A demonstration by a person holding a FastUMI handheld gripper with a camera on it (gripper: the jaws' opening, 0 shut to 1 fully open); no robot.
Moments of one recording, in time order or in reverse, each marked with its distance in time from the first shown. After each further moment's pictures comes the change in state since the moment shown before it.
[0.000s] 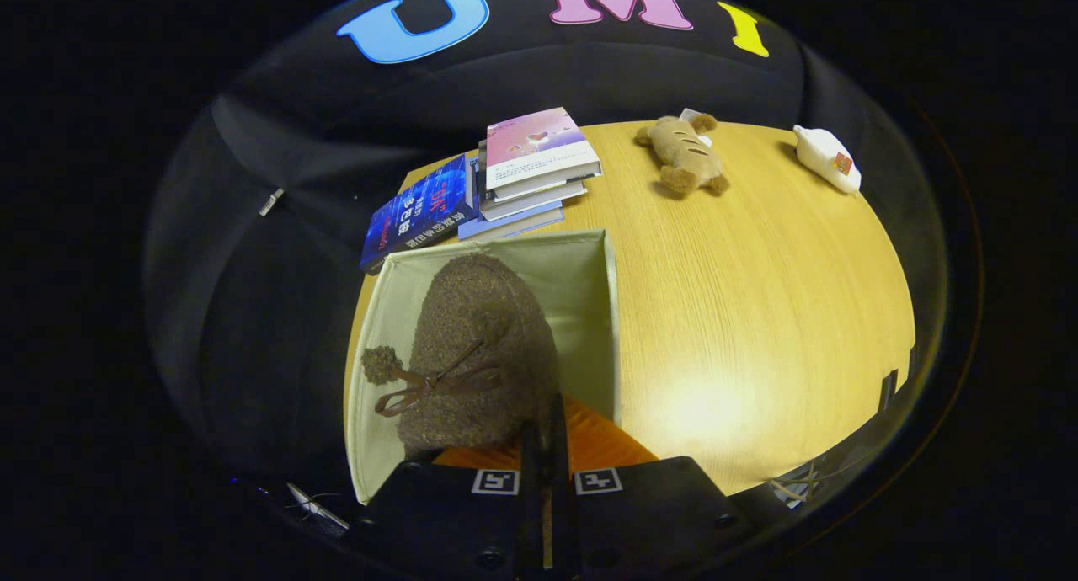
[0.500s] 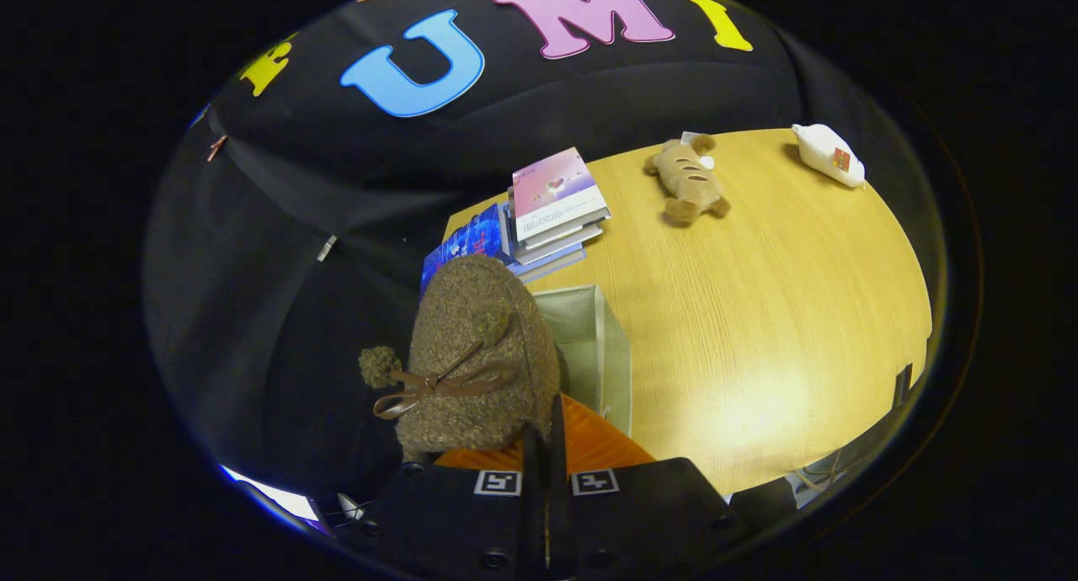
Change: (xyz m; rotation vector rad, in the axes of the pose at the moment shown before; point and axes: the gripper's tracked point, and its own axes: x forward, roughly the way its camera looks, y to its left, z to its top) arm -0.060 0.000 0.032 0.099 -0.048 0.186
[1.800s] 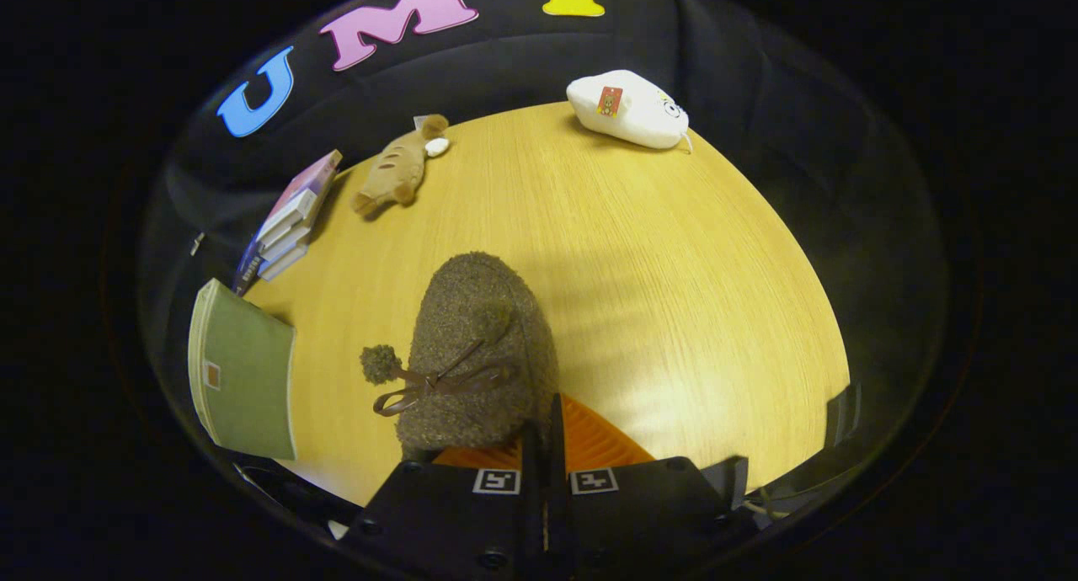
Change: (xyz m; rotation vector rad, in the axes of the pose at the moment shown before) arm -0.046 -0.428 0.020 0.015 -0.026 -0.279
